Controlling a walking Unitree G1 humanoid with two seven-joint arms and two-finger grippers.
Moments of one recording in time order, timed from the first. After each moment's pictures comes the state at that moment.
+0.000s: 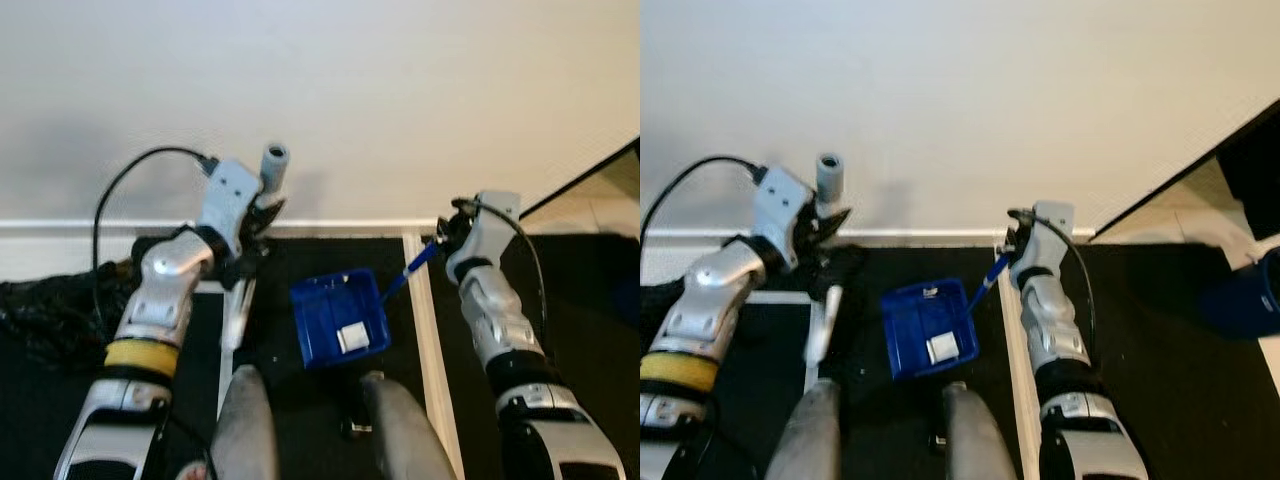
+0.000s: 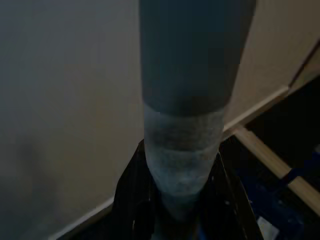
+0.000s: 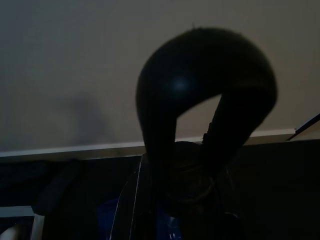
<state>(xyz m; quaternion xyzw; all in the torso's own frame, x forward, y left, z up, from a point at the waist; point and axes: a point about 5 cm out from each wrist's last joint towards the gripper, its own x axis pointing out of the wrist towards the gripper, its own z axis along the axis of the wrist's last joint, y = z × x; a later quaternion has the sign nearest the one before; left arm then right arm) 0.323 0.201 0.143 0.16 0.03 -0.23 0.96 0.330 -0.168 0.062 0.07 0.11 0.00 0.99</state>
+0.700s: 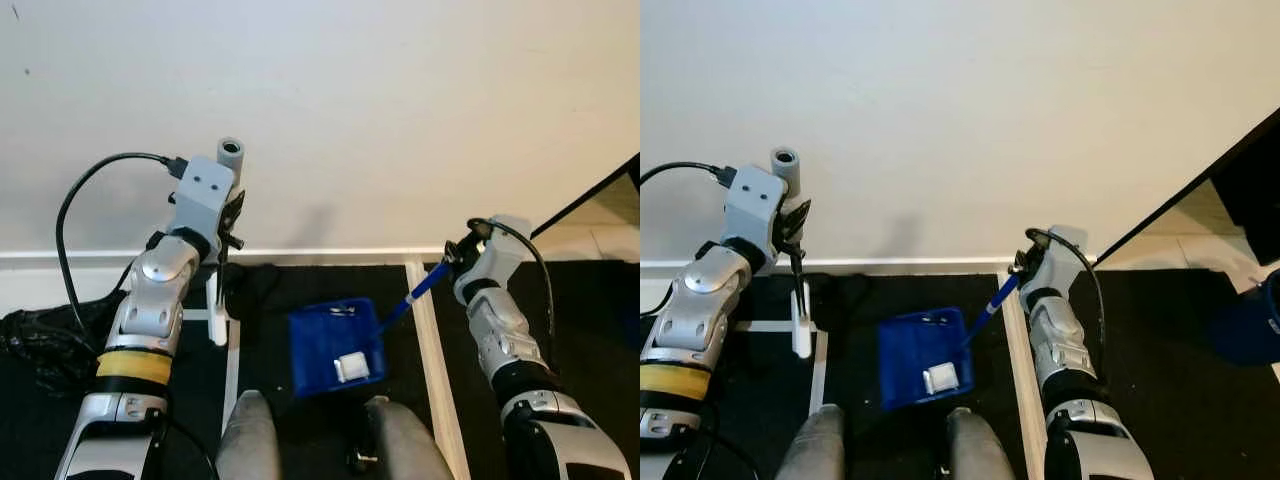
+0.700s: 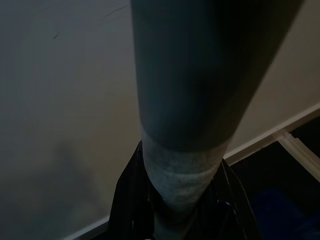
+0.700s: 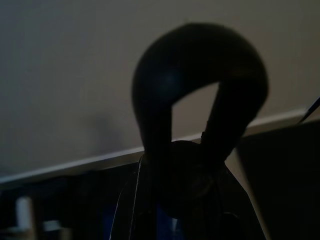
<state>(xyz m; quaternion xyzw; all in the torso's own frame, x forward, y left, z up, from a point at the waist) 0.321 0.204 0.135 0.18 0.05 -0.14 0.97 0.315 -0.174 0.036 0.15 0.13 -0.02 0.98</state>
